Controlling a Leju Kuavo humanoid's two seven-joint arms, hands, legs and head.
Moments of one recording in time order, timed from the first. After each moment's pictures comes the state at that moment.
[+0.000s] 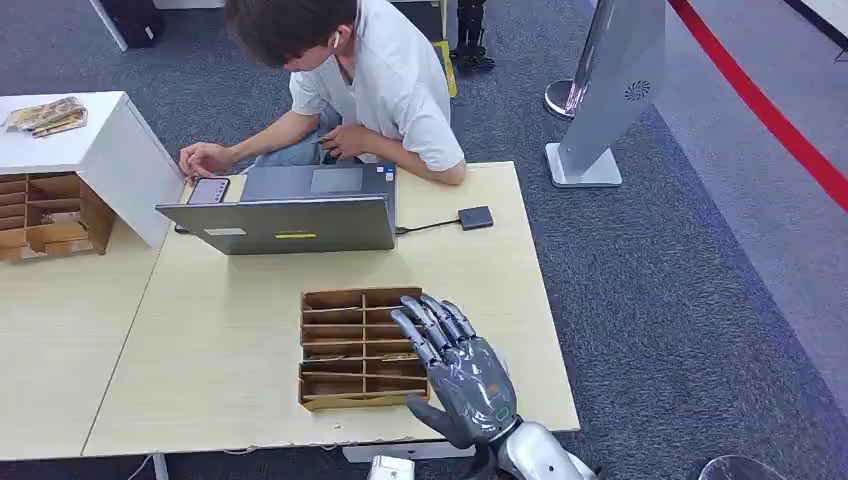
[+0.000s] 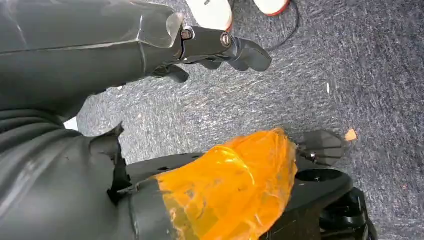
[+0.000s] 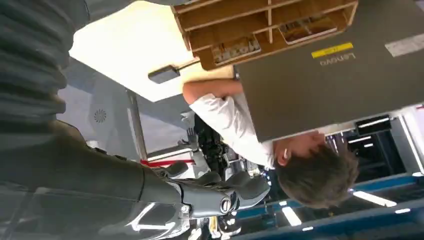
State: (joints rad) left arm -0.01 -0.15 -0.19 -0.29 -0.13 0.47 -0.07; right arm -0.09 -0.16 0.82 -1.65 1.18 -0.30 0.02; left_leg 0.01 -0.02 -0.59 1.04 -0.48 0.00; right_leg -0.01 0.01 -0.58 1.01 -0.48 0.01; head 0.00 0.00
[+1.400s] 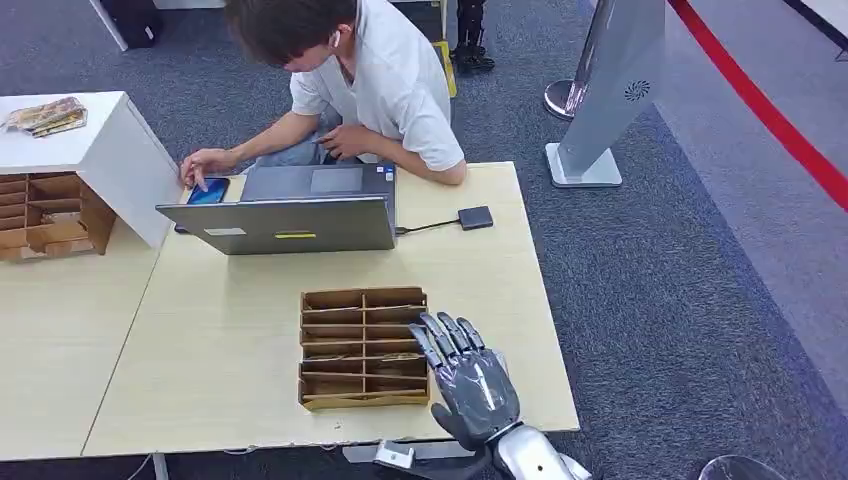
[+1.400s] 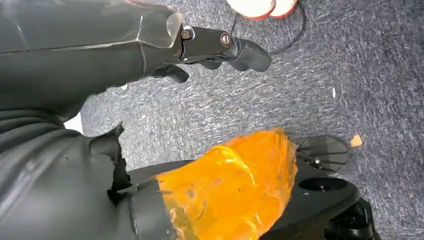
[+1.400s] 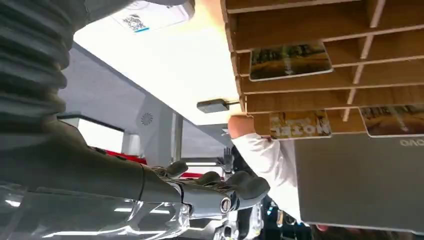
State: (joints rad) left arm 0.00 -0.16 -0.13 -0.29 -0.19 0.47 -0.05; right arm -0.10 -0.18 0.84 -1.56 1.28 -0.18 0.19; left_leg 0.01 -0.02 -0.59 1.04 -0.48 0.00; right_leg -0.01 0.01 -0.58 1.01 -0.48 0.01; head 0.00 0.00
